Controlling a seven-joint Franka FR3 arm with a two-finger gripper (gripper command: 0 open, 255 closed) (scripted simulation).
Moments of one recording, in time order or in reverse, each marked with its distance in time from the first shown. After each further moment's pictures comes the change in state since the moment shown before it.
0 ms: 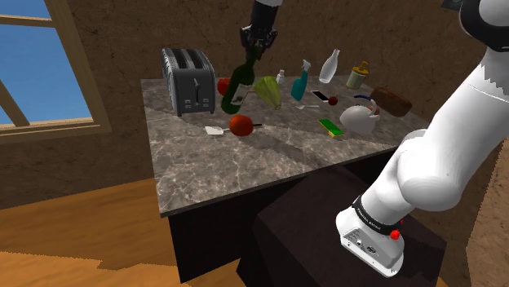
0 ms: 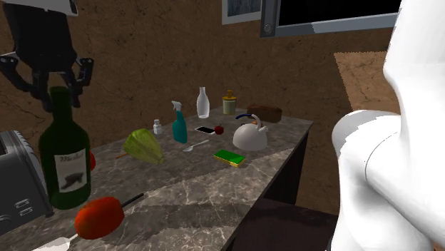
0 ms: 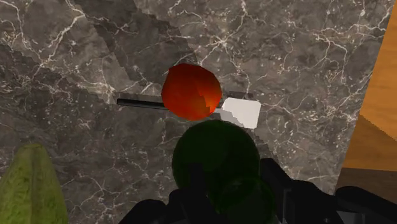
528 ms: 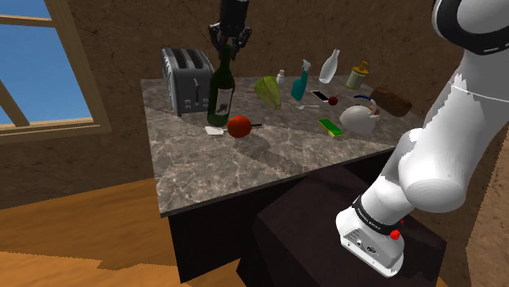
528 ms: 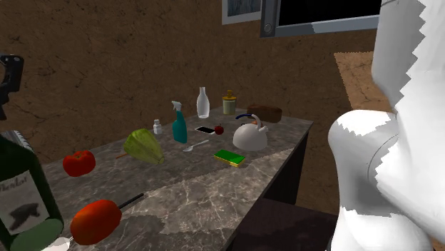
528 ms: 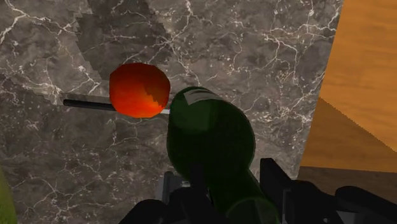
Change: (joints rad) arm 0.086 0.116 0.077 0.154 -0.005 -0.043 0.165
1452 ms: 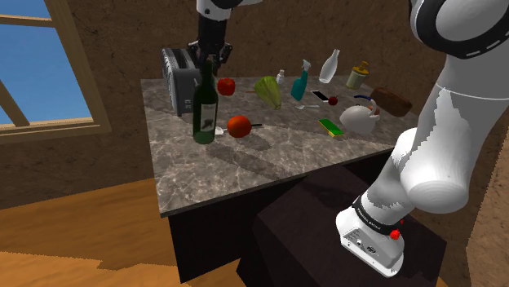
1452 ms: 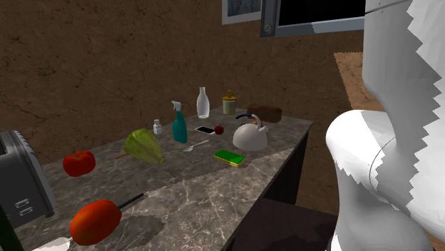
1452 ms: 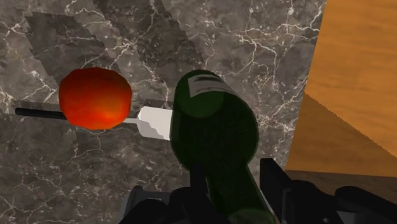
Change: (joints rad) arm 0.054 0.097 0.037 0.008 -0.008 0.085 0.097
